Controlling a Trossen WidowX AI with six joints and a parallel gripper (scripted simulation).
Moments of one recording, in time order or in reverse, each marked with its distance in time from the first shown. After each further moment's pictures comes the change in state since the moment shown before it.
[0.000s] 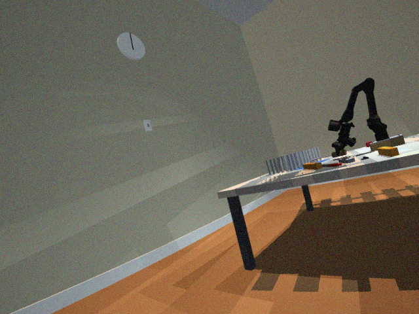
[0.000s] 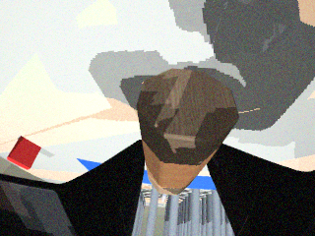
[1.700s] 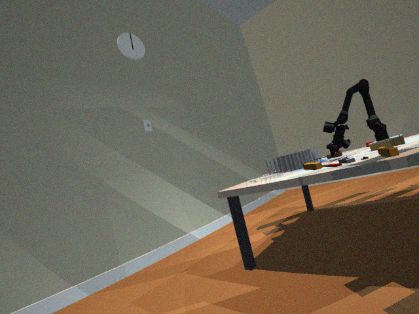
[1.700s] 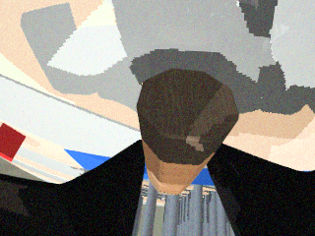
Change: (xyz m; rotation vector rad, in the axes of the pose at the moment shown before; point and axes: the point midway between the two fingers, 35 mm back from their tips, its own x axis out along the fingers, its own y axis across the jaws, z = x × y) arm 0.021 -0.004 -0.030 0.000 0.006 -0.001
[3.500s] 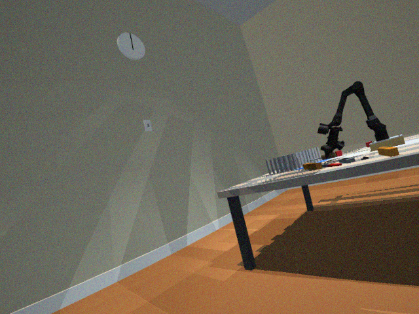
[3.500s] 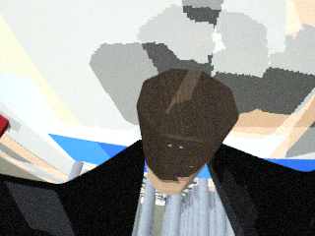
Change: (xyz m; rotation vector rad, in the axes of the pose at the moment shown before) arm 0.022 -0.001 -0.035 -0.001 0.002 0.001
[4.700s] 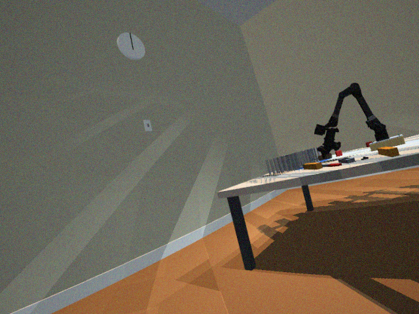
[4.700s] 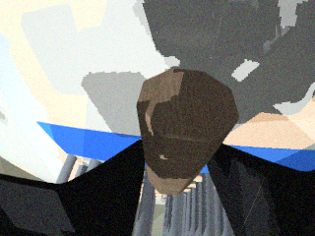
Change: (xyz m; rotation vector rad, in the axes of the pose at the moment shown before) arm 0.014 0.000 -0.021 0.000 0.001 0.001
